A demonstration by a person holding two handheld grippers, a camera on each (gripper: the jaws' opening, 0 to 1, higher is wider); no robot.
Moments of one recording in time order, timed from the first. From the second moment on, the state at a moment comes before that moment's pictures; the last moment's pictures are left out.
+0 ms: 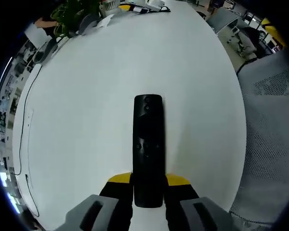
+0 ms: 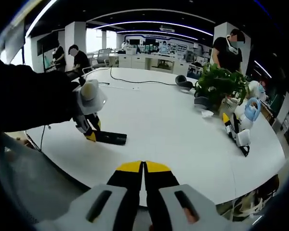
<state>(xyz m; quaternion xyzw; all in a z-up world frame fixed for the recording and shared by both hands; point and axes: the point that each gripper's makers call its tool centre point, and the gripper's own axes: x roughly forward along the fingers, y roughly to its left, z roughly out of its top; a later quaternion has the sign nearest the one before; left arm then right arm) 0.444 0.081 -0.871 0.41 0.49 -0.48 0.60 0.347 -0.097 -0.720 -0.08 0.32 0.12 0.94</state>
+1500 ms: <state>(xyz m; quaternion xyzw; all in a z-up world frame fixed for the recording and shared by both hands) 0.372 0.075 -0.870 0.41 0.48 -0.49 0.60 0.343 -0.090 -0.724 -0.09 0.33 0.14 0.93</state>
